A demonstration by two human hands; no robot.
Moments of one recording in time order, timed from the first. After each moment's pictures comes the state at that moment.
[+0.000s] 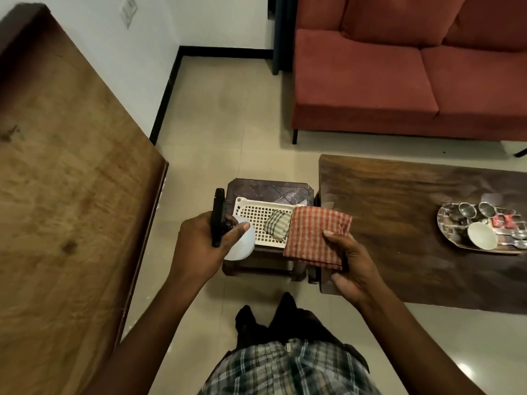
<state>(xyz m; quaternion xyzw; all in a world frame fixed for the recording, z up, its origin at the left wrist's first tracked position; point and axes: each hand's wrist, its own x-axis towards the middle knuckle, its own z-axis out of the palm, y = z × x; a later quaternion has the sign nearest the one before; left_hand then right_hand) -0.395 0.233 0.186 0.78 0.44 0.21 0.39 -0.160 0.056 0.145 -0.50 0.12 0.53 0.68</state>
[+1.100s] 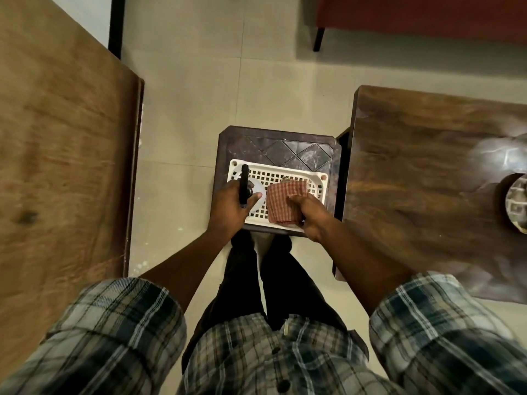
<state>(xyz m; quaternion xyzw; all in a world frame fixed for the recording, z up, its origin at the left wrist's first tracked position) -0.286 0.347 -0.079 0.76 0.50 0.06 0.42 -0.110 0.235 -0.120 -0.67 0.18 0.60 0.40</state>
